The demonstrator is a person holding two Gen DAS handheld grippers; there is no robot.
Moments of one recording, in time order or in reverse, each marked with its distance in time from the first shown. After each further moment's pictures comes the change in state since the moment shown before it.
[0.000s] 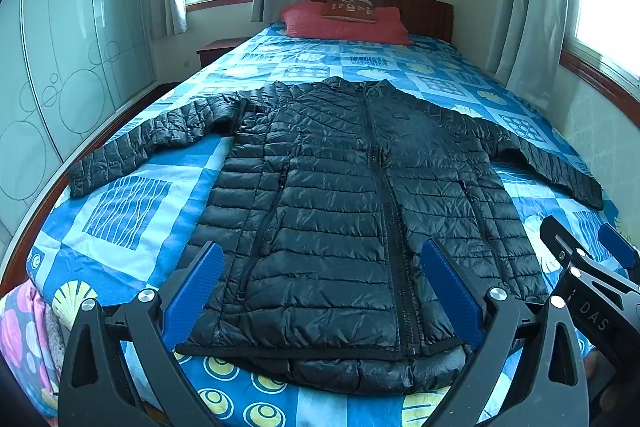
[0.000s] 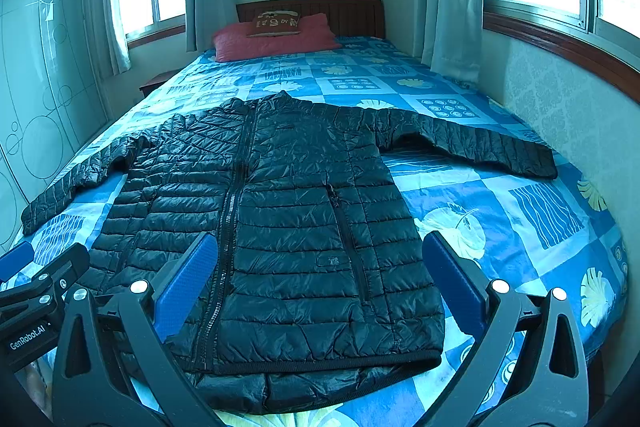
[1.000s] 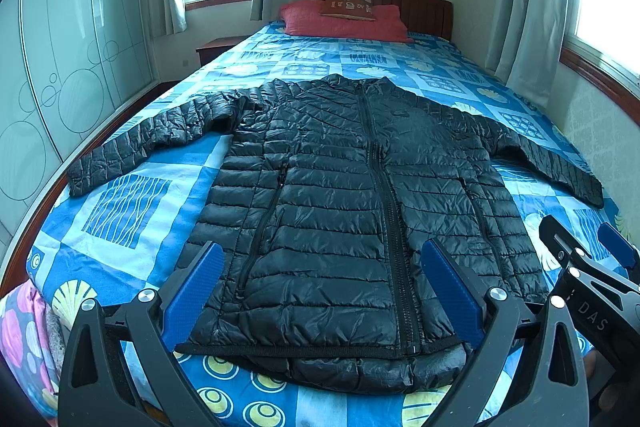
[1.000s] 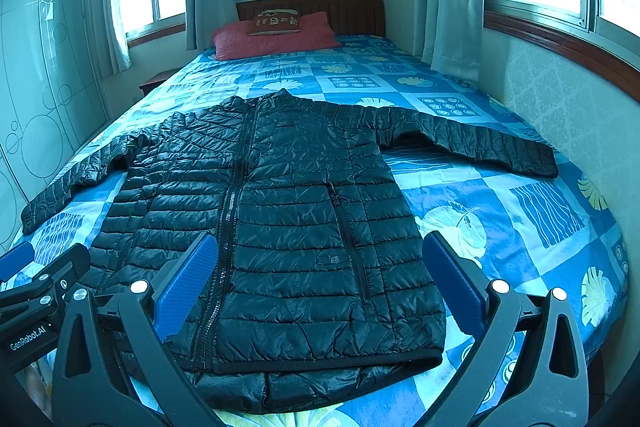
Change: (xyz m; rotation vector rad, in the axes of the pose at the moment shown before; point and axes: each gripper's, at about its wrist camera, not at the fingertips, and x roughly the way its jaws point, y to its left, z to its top) left arm 0.000 -0.003 -0.002 0.006 0.002 0.002; right arm 0.001 0.001 -0.001 -0.002 0.003 0.000
